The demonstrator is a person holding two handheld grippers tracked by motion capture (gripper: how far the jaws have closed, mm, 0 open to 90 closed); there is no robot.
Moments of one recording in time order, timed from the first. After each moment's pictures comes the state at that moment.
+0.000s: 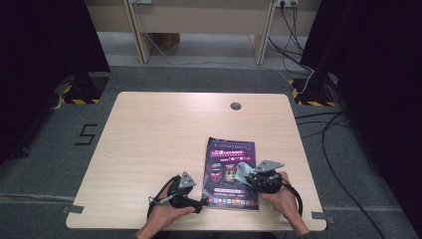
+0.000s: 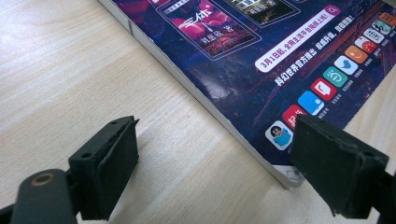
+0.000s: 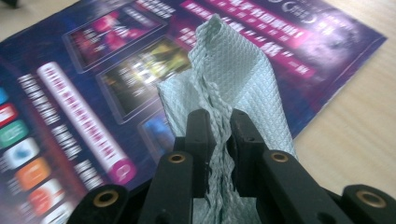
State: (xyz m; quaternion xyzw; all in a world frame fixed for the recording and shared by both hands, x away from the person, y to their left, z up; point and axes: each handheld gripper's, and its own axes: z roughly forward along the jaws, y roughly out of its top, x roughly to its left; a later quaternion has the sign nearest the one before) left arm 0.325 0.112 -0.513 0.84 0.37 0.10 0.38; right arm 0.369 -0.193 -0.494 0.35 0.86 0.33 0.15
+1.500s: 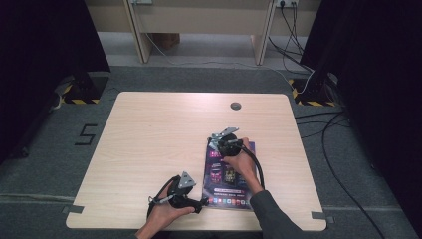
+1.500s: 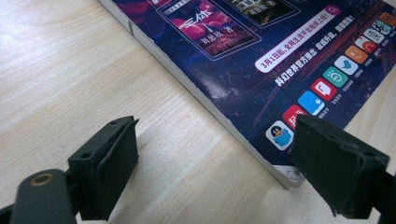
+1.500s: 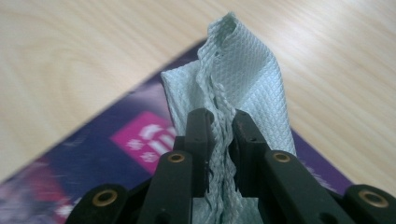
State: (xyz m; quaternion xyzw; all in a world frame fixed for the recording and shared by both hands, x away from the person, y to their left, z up) left arm 0.325 0.112 -0.513 0.84 0.37 0.10 0.38; right arm 0.479 -0.081 -0.491 0.36 0.87 0.29 0.19
